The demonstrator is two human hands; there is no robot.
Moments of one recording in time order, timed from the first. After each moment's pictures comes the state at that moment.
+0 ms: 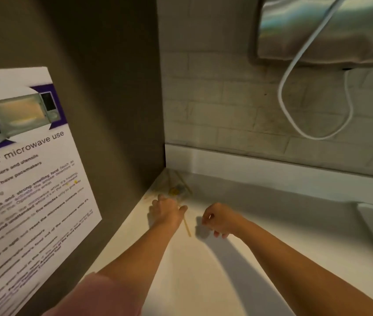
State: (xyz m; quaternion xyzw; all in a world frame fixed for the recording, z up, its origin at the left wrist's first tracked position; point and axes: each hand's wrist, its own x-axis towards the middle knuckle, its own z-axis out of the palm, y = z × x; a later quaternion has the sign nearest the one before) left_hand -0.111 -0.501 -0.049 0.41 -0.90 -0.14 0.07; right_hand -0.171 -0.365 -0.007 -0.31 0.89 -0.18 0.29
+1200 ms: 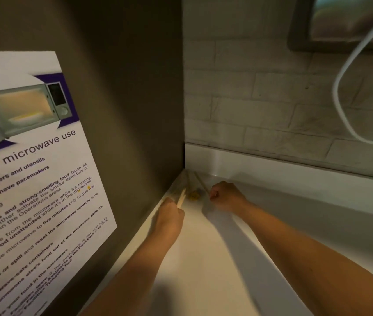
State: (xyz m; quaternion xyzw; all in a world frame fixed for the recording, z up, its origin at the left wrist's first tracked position) left_hand -0.088 -0.532 -0.035 0.42 -0.83 -0.34 0.14; right_hand -0.227 -0.448 -0.016 -0.37 0.90 -0.19 0.14
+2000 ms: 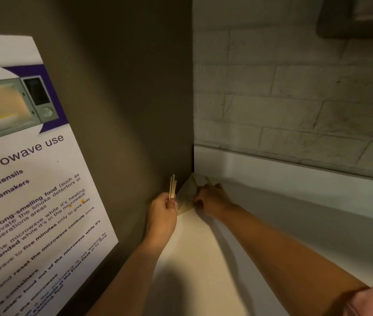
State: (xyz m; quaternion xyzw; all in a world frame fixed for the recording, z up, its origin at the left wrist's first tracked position) left_hand -0.097 -0.582 -0.056 0.37 -0.69 -0.54 0.30; right_hand -0.234 -0.518 -0.046 -0.55 0.84 -0.02 0.02
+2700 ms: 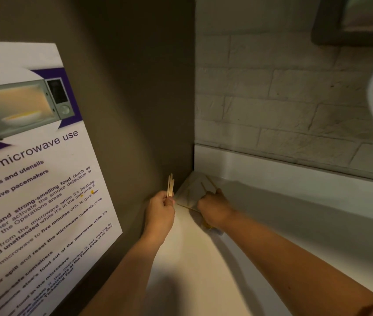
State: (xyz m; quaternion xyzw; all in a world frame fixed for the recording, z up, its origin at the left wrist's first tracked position) left_hand -0.083 -0.576 -0.049 0.38 -0.68 -0.56 0.30; right_hand -0.200 -0.496 -0.037 -0.52 0.84 0.13 0.01
